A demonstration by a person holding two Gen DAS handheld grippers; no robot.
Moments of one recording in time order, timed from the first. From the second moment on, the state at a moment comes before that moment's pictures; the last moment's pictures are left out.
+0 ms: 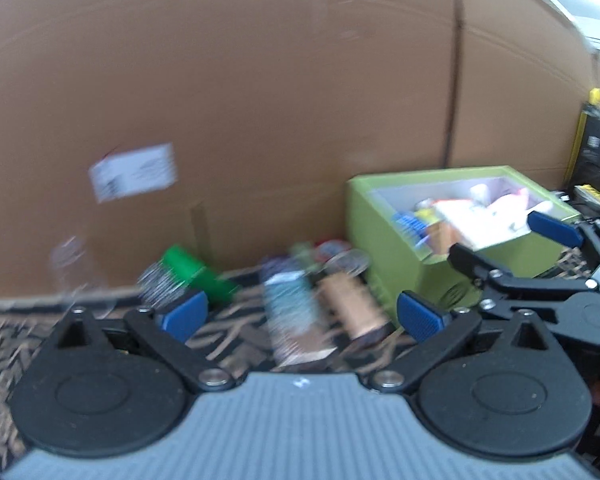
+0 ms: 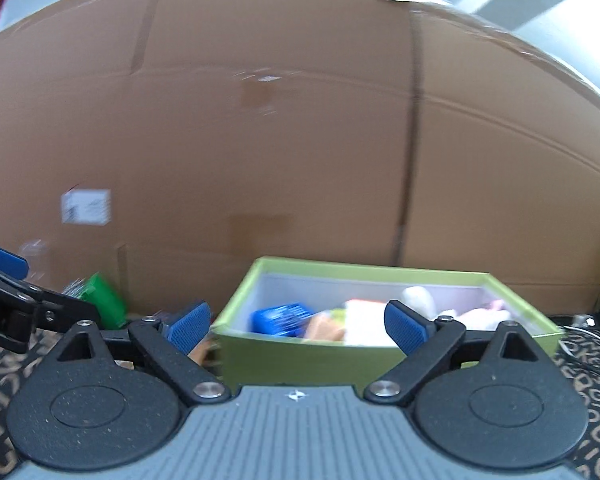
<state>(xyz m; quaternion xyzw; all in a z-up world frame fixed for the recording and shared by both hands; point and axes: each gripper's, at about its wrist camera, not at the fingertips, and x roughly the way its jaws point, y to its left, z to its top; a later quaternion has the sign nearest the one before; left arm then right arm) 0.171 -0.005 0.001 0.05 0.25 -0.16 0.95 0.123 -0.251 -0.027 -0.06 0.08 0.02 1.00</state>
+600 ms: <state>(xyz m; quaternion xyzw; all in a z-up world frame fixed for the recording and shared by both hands) 0.197 0.099 -0.047 -0.03 0.32 -0.05 0.95 0.141 -0.140 -0.059 -0.10 0.21 0.12 0.97</state>
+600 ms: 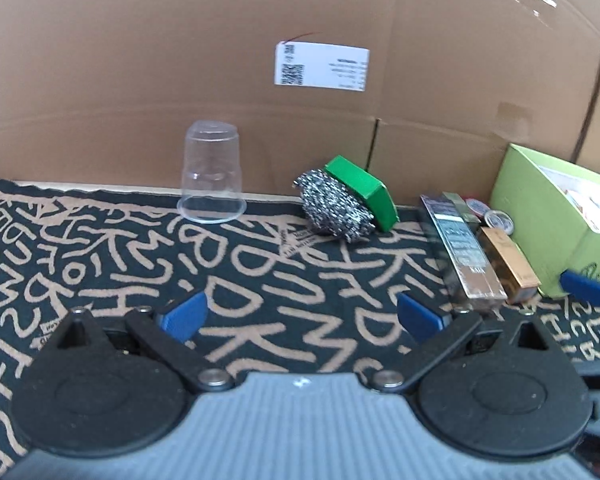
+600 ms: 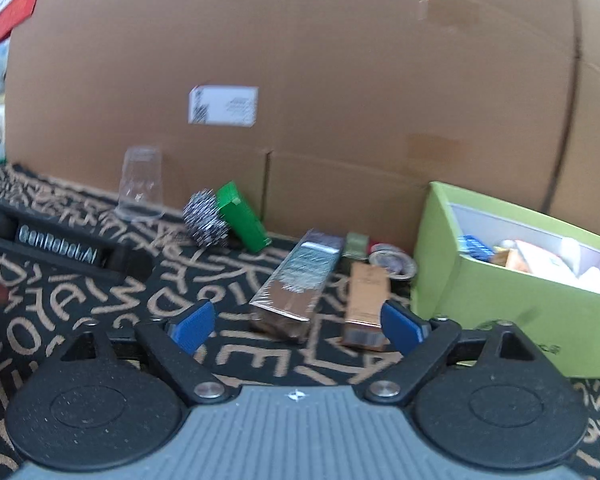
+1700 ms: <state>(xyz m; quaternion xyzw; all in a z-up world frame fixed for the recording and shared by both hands) 0.300 0.049 -0.031 -0.03 0.34 -0.09 0.94 0.171 -0.136 -0.068 -0.06 0.29 0.16 0.94</state>
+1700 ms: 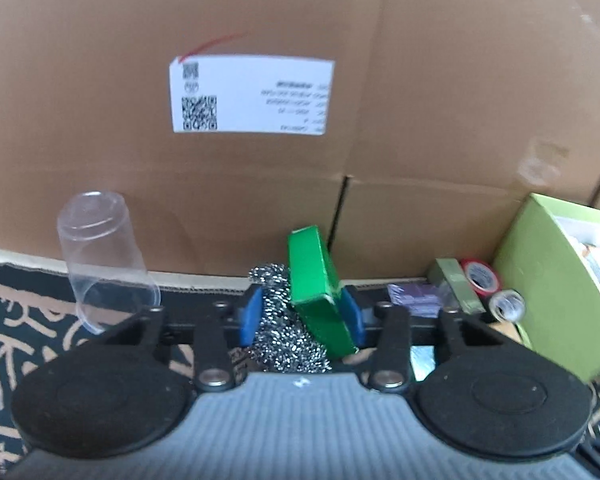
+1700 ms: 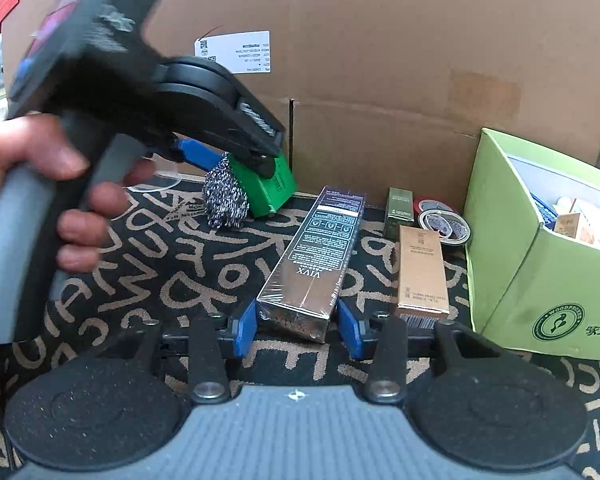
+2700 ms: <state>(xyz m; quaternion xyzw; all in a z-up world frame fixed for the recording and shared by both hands) 0.223 0.089 -0.035 -0.02 0.36 -0.19 0.91 0.170 -0.159 -0.060 -0.02 0.30 0.20 0.93</state>
